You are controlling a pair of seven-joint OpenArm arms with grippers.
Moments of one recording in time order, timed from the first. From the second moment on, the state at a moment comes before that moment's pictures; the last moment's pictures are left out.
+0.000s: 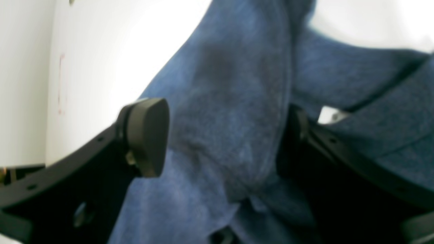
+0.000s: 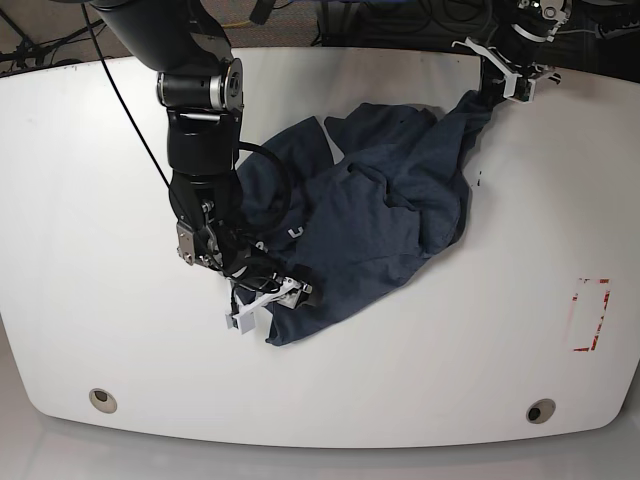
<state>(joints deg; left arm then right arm) 43.2 -17.9 -8.5 95.8 -11.7 -17.9 1.7 28.0 -2.2 8.9 47.0 32.0 19.1 -40.3</state>
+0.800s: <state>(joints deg) 42.1 -17.9 -8.4 95.6 -11.7 -17.9 2.4 27.9 -3.7 8.9 52.1 32.1 19.0 -44.3</state>
